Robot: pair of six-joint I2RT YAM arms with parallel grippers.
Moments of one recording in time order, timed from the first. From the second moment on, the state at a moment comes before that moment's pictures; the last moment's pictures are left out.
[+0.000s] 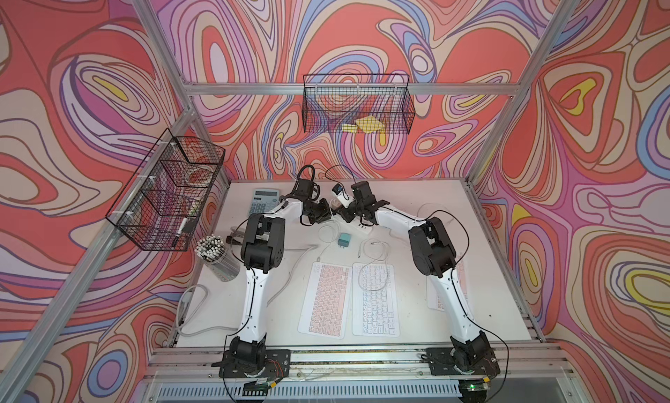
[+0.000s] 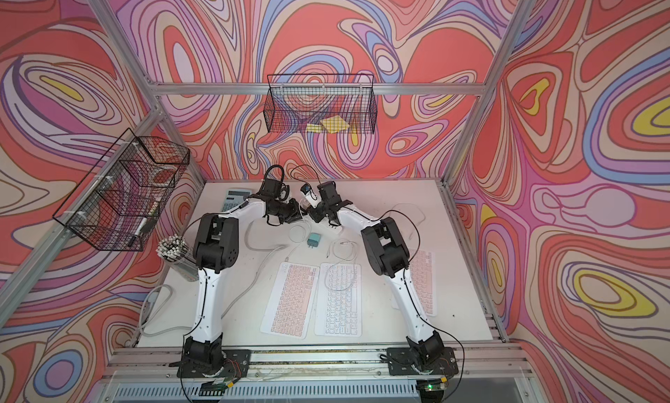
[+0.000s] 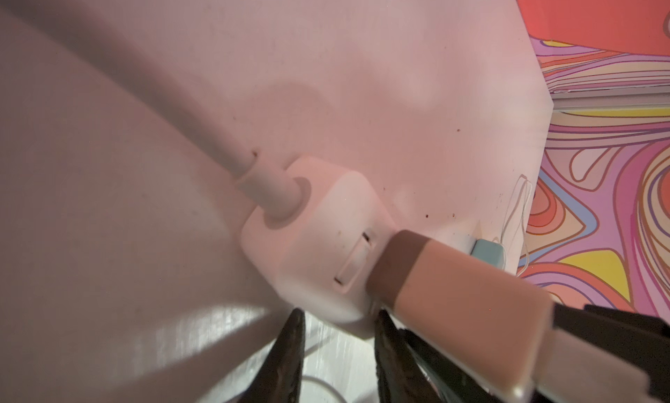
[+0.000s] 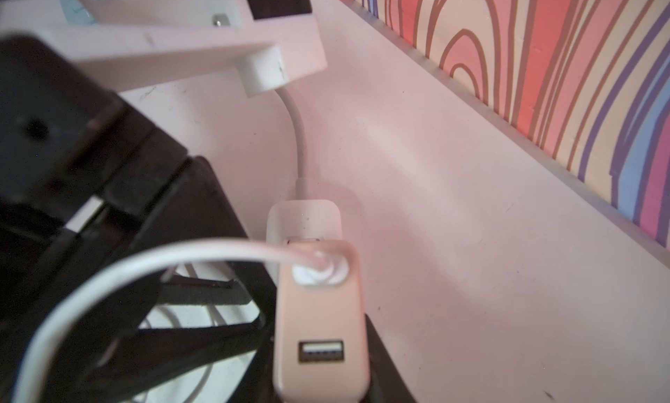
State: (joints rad) left arm -0.23 2.38 1.83 -0.44 0.56 -0.67; right arm 0.49 2.46 1.97 -0.19 -0.27 -0.29
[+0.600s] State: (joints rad) left arm -0.22 2.38 1.82 -0.42 0.57 -0.71; right arm 0.50 2.45 1.96 -0.21 -0.26 -0.33
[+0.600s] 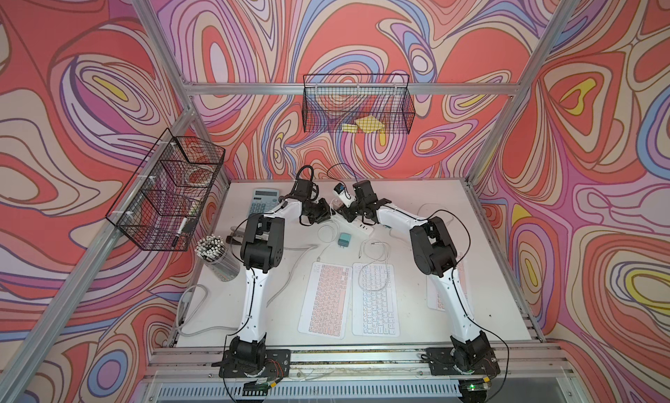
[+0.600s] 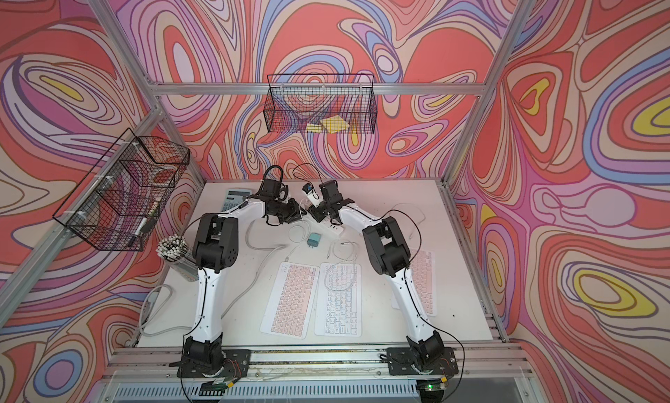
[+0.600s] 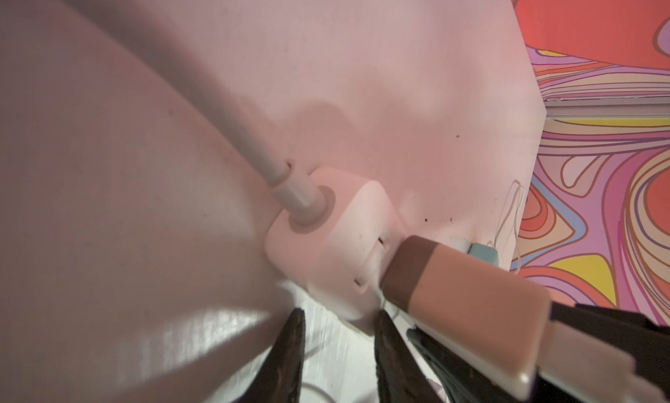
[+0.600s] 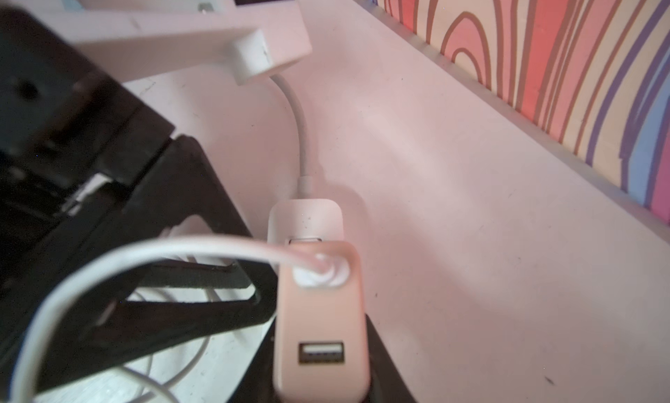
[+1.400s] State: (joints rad) left arm -0.22 2.37 1.76 -0.32 0.57 -0.89; right arm 0.48 2.46 1.96 -0.18 -0.33 -0.12
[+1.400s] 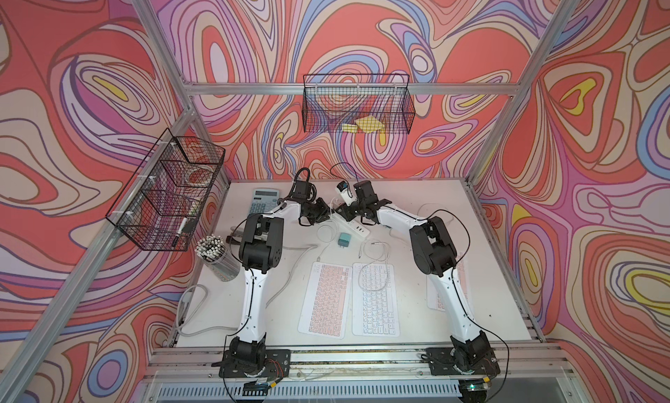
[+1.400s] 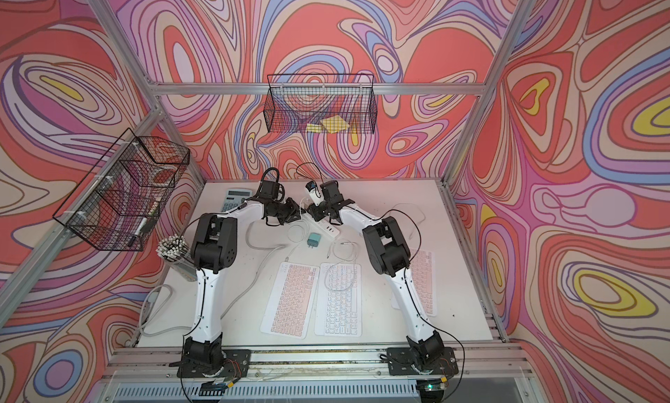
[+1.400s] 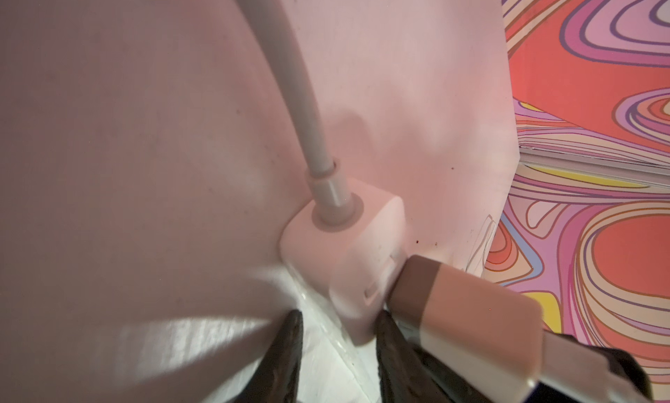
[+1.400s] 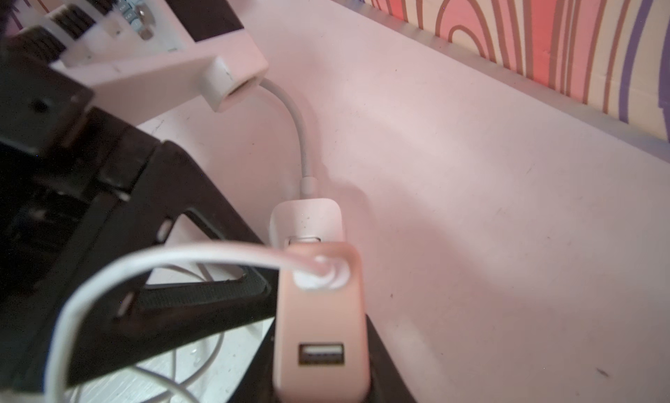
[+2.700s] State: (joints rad) left arm -0.24 2.38 1.79 -0.37 0.53 -0.91; right arm 0.43 2.46 1.88 -0.03 -0.50 0.05
